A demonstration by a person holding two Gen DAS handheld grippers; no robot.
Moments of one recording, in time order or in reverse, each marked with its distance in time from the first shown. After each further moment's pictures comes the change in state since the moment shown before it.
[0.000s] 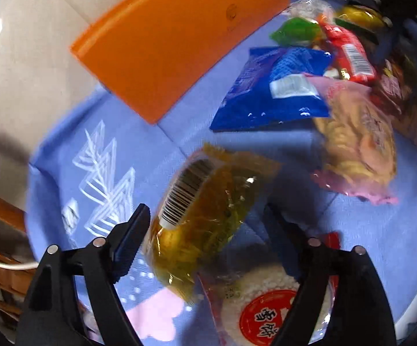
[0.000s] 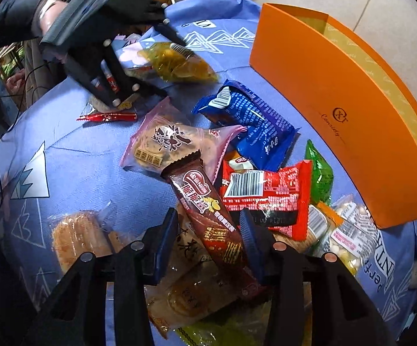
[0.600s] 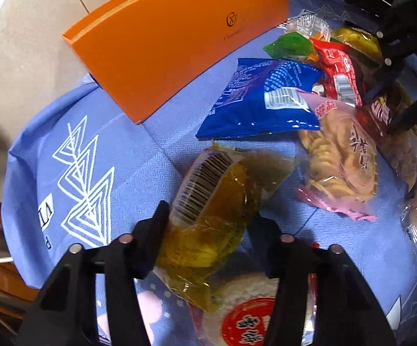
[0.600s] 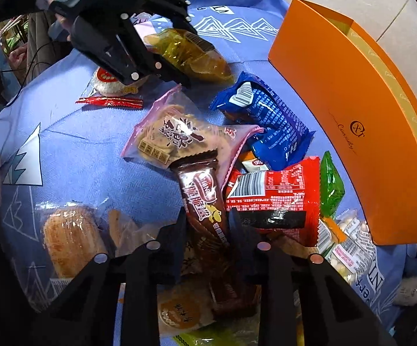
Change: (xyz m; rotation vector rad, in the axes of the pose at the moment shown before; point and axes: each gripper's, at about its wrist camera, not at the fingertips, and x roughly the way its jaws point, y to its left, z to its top) left arm -0.004 -0.005 -0.003 -0.028 -0.040 -0.070; right arm 0.013 0.016 0.012 -0.066 0.076 -0.038
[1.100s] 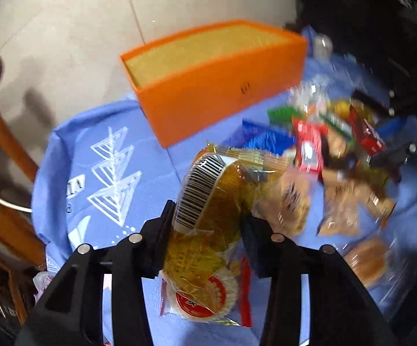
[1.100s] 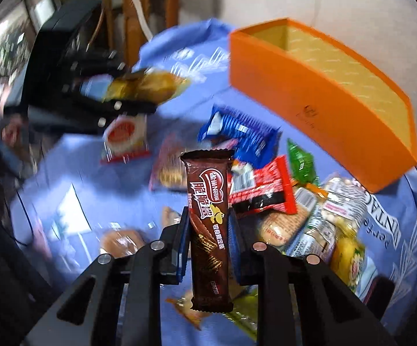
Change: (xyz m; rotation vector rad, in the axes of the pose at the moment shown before) left arm -0.100 -0.017 0.008 -0.278 -0.149 0.068; right arm -0.082 -0.018 -0.029 0.367 -0.209 0.067
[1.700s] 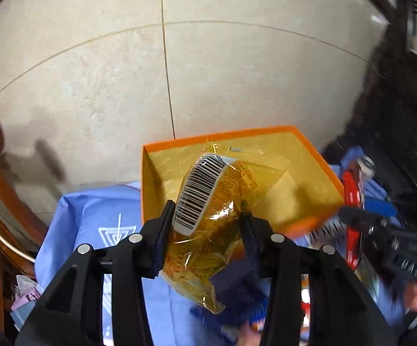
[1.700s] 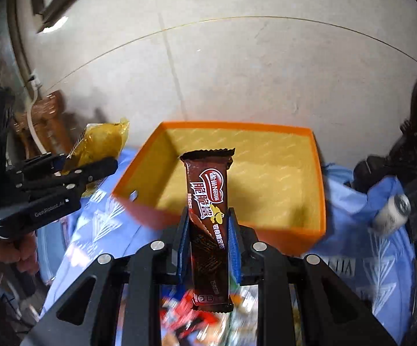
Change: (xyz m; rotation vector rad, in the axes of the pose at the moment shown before) left arm 0.020 0.033 0.197 -0.296 -0.128 0.072; right arm -0.027 -0.131 0.111 0.410 -0.312 -0.228
